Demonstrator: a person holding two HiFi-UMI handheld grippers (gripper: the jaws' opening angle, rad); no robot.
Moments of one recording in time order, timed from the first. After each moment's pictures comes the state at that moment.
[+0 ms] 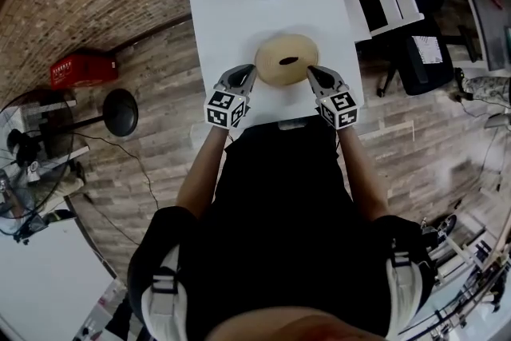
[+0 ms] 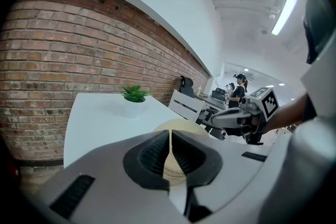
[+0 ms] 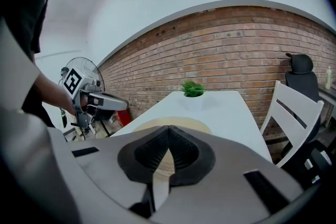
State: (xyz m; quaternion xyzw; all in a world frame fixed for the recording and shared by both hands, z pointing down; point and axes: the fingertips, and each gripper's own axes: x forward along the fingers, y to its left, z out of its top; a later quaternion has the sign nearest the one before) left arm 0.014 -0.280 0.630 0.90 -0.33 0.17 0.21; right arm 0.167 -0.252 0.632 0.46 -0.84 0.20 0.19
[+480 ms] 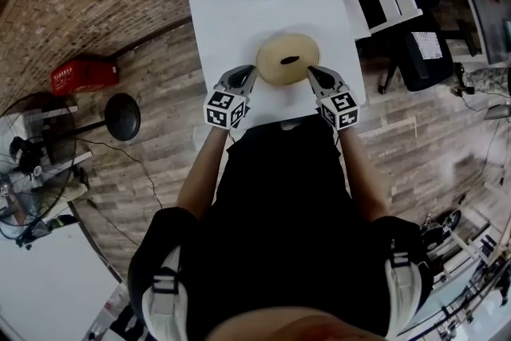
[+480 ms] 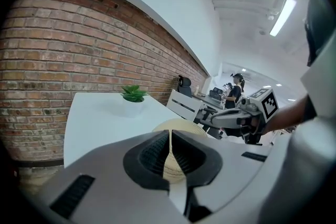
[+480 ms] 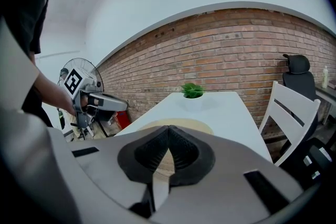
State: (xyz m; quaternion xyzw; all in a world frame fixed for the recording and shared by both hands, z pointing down) left arm 0.009 -0.278 0.627 0.91 -0.32 0.17 0.21; right arm 0.156 -0.247 0.620 0.47 -0.84 0.21 0.18
